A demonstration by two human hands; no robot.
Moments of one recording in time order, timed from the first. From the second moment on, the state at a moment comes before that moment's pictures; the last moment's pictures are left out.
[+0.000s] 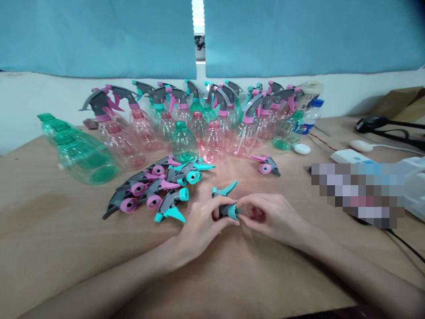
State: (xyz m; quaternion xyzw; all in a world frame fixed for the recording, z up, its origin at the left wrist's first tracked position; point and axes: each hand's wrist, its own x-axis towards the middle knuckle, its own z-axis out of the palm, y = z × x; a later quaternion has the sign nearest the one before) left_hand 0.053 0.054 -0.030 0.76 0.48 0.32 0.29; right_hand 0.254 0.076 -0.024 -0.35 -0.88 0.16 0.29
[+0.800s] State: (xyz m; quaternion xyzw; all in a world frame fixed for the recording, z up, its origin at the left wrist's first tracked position) left_hand 0.055 0.050 -0.027 0.75 0.48 0.37 0.27; right_hand 0.250 0.067 -0.024 -0.33 -0.87 0.15 0.33
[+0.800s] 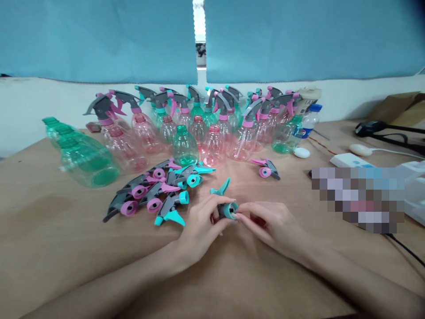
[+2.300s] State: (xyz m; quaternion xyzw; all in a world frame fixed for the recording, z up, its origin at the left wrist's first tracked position) left_hand 0.052 0.052 -0.033 0.81 0.37 0.34 0.30; right_hand 0.253 0.066 -0.016 -0.28 -0.92 0.06 0.28
